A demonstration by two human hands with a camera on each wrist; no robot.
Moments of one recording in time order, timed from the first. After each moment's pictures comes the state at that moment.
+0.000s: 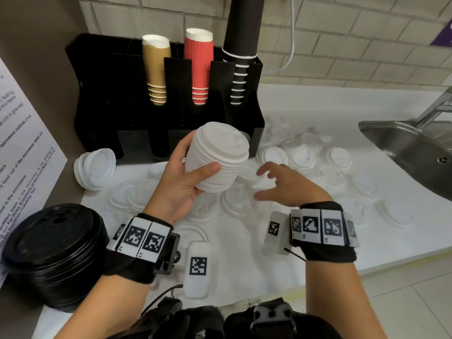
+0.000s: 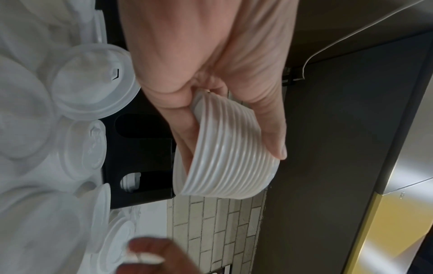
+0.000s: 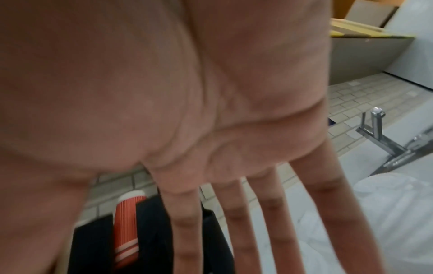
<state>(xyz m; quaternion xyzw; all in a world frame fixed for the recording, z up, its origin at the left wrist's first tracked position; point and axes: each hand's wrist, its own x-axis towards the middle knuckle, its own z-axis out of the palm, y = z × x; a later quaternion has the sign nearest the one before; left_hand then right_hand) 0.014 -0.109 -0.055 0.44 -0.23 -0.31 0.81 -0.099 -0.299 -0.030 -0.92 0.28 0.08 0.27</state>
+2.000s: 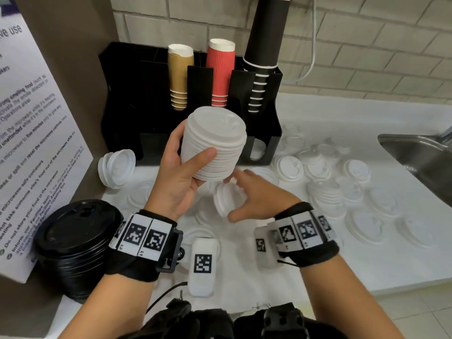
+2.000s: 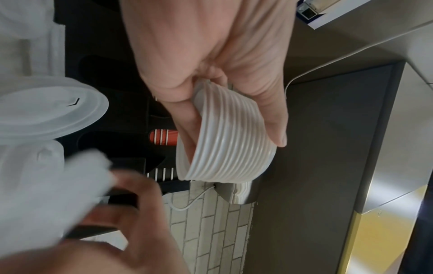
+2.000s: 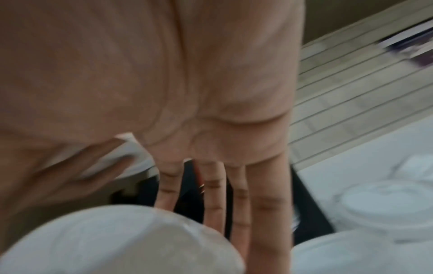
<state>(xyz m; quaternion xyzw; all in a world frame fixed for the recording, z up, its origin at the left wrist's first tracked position) 0.026 -0.094 -0.040 0.42 -0.21 -0.22 0.85 -0.054 -0.253 -0.045 -0.95 0.06 0.09 0.29</state>
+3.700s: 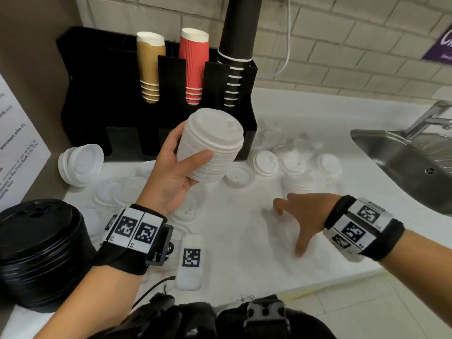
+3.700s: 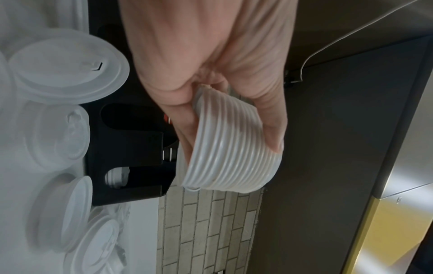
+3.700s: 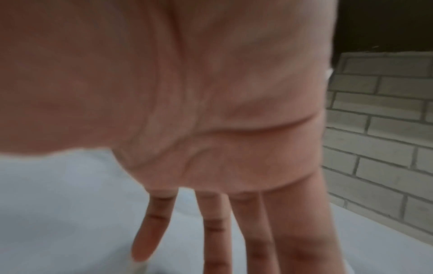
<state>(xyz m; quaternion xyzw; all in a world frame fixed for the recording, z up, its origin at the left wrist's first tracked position) 0.017 -0.124 -0.050 0.43 -0.22 -0.28 0.83 -0.133 -0.344 -0.028 -0.91 0.11 0.40 -0.05</state>
